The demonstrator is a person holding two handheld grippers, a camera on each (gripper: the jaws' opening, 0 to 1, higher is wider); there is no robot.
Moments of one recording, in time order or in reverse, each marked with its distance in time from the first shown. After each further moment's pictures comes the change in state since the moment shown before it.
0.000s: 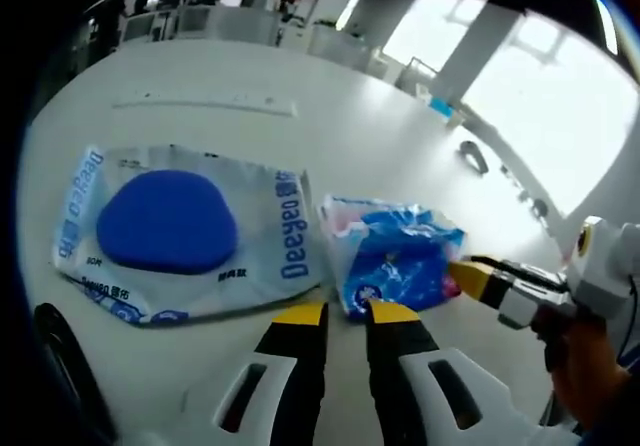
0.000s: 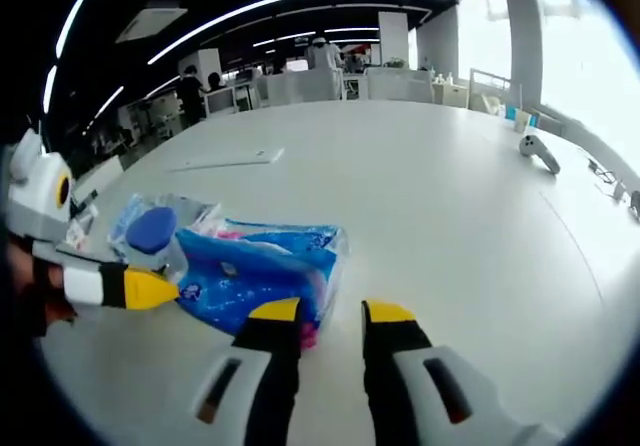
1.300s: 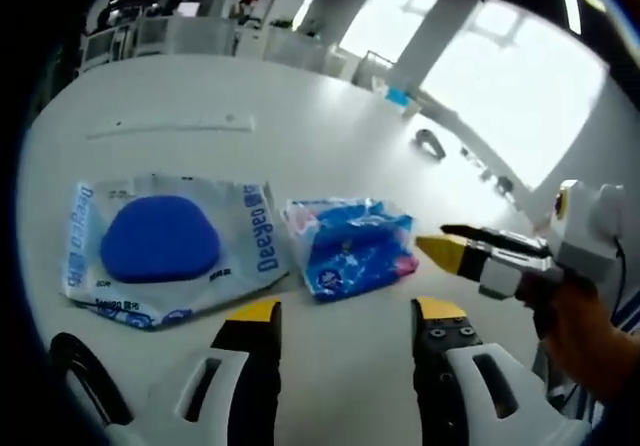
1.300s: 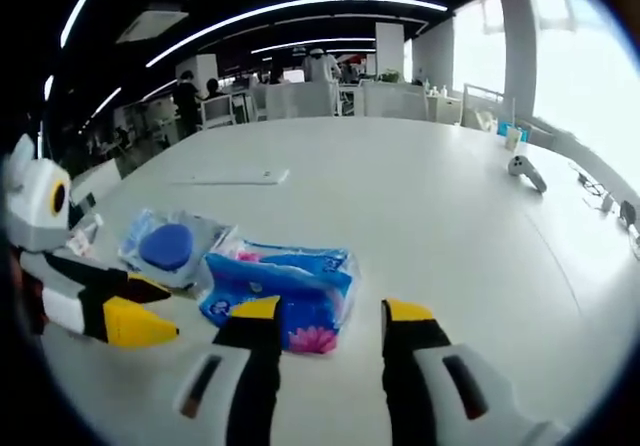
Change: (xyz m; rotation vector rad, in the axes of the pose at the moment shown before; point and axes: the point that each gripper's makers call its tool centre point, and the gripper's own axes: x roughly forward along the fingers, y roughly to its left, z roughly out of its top) left arm -0.038 -0.020 0.001 0.114 0.028 -0.141; right arm -0.032 0.018 0.025 -0.014 -0.047 -0.038
